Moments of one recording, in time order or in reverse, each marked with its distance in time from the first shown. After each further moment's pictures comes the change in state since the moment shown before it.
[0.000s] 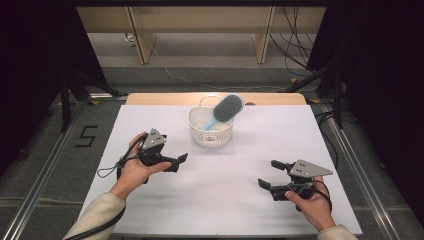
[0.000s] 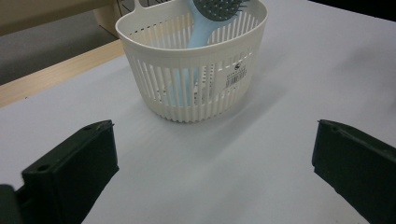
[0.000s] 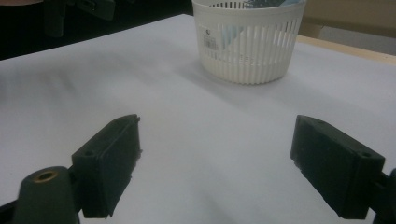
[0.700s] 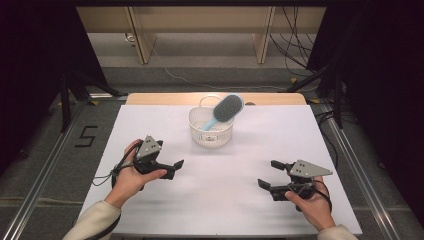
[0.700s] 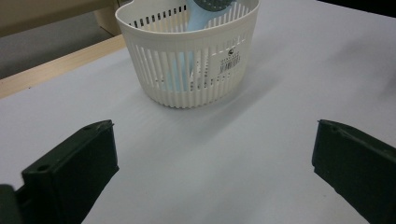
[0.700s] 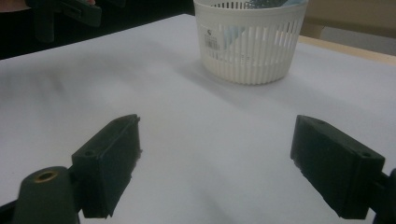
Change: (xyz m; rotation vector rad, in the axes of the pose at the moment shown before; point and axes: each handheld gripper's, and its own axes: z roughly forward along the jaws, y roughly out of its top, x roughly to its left) left arm -0.004 -0.016 -0.015 -0.012 0.003 0.001; right arm 0.001 0.000 0.000 0.000 0.003 -0.006
